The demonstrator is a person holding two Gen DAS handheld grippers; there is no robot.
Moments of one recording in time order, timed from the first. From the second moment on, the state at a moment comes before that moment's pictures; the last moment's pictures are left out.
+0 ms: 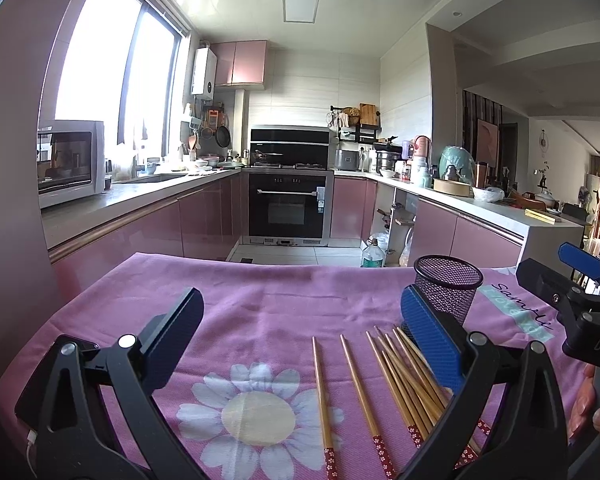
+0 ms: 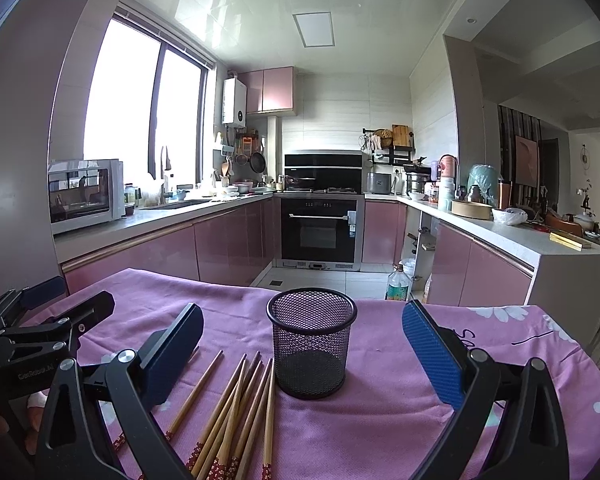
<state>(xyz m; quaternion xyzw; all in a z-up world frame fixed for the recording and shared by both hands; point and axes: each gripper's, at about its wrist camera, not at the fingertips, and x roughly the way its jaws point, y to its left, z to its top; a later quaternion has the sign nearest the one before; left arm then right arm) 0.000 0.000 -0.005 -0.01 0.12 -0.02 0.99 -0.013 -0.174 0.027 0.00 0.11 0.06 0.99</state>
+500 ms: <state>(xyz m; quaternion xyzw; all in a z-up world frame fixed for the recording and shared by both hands) -0.001 -0.002 -0.003 -0.01 0.12 -0.02 0.99 -0.015 -0.172 0.030 0.00 0.11 0.06 0.99</state>
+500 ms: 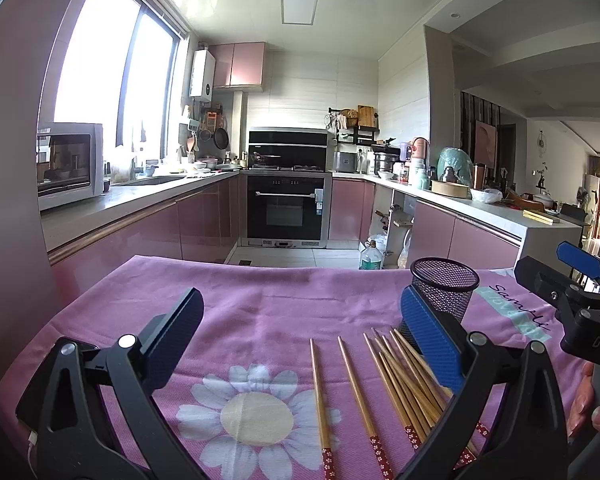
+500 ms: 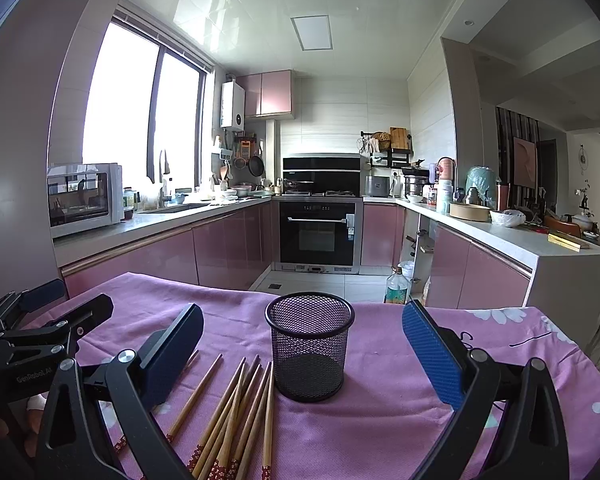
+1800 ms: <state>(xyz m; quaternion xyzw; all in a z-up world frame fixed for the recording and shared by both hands) -0.005 -0.002 0.001 -0.01 0.12 -0.02 0.99 -0.012 -0.172 0.023 0.01 0.11 0.07 0.99</state>
